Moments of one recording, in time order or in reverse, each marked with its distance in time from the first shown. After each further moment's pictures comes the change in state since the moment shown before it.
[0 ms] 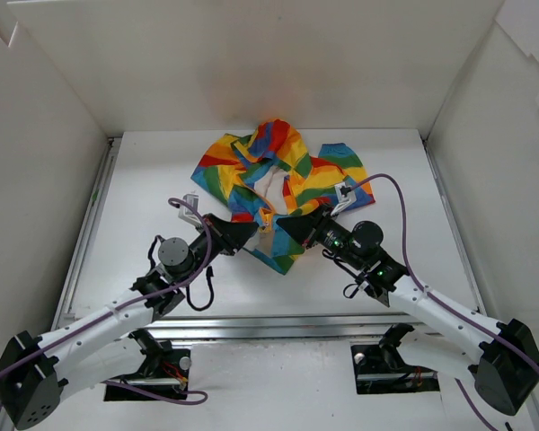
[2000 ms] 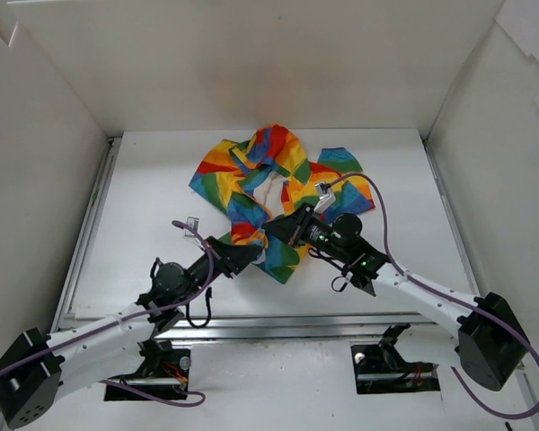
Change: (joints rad) left arm -0.074 -0.019 -0.228 0.309 0.070 -0.127; right arm 0.011 0.167 0.052 0.028 -0.066 0.175
